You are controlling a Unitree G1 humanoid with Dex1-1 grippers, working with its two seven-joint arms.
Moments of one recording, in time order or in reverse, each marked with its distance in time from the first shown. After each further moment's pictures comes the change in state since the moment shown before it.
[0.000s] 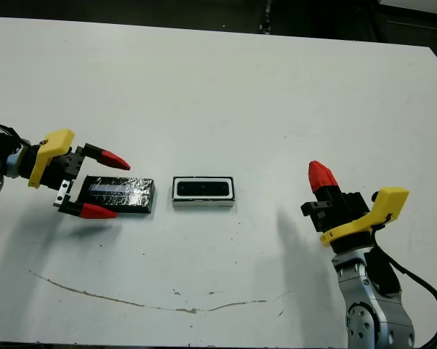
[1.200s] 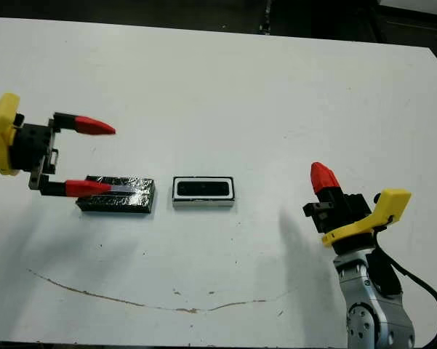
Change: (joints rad) left arm 0.111 0.061 0.164 -0.318 -0.265 0.194 0.044; right arm -0.002 0.018 -0.027 0.003 -0.014 0.016 0.008
